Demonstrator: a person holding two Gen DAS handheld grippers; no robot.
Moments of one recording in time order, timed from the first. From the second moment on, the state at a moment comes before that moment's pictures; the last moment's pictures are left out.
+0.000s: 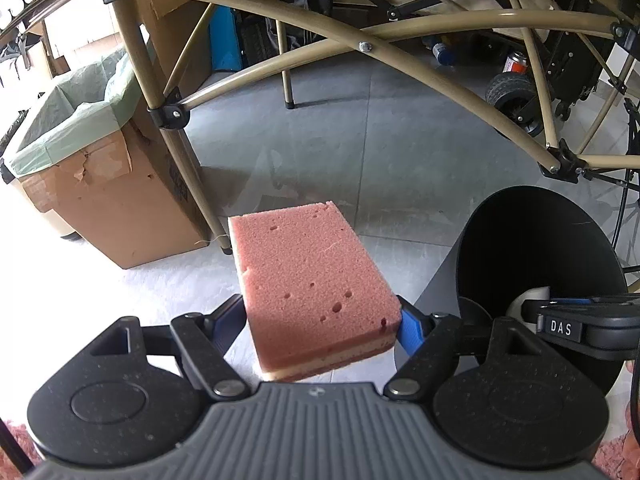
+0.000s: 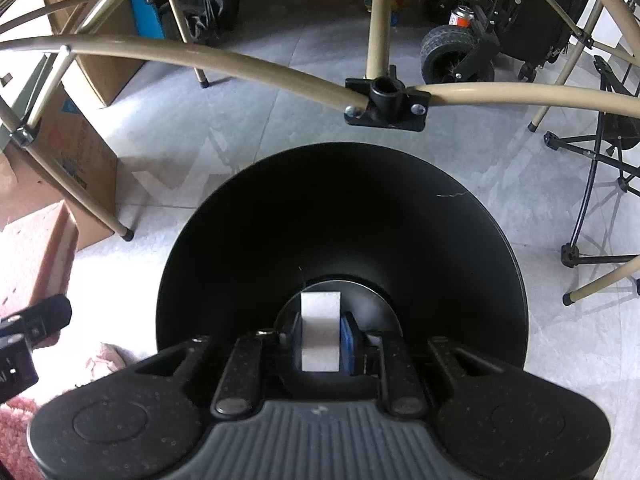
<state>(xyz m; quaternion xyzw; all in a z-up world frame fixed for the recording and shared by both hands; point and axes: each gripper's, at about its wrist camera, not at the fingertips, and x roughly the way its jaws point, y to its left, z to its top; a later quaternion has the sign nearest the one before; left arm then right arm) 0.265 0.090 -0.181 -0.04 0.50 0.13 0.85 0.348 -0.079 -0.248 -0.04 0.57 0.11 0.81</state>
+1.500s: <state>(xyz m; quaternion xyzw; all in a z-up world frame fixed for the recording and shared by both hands) 0.265 0.033 -0.168 0.00 0.48 0.09 0.87 0.330 -0.162 -0.193 0.01 0.51 0.07 0.86</state>
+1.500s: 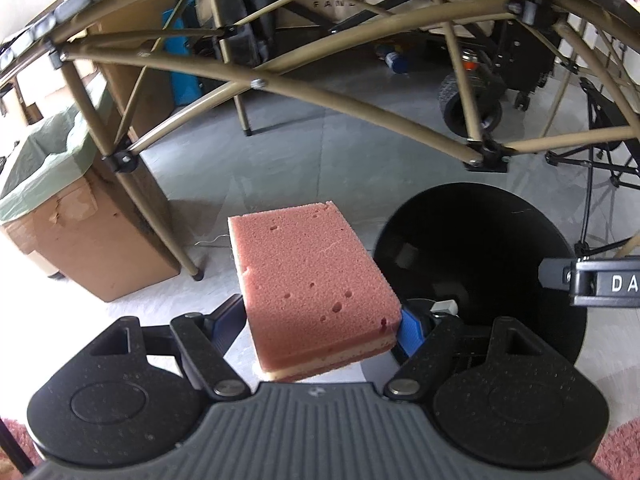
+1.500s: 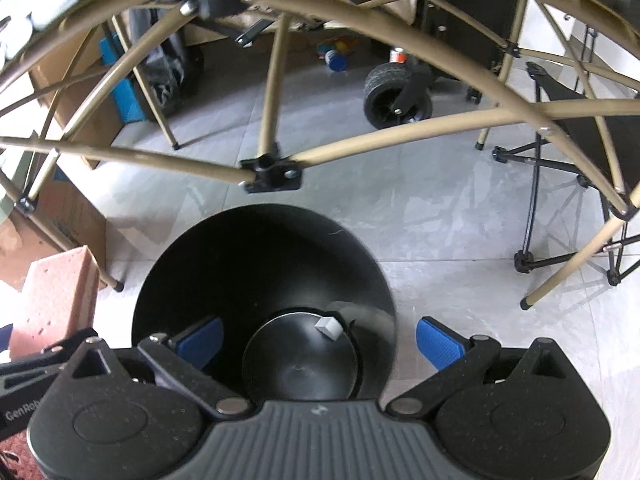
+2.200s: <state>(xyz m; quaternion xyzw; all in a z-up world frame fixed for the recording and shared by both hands) 0.276 -0.052 -0.167 0.03 0.50 -0.01 0.87 0.323 -0.246 -0.181 0.06 0.49 0.01 0.87</state>
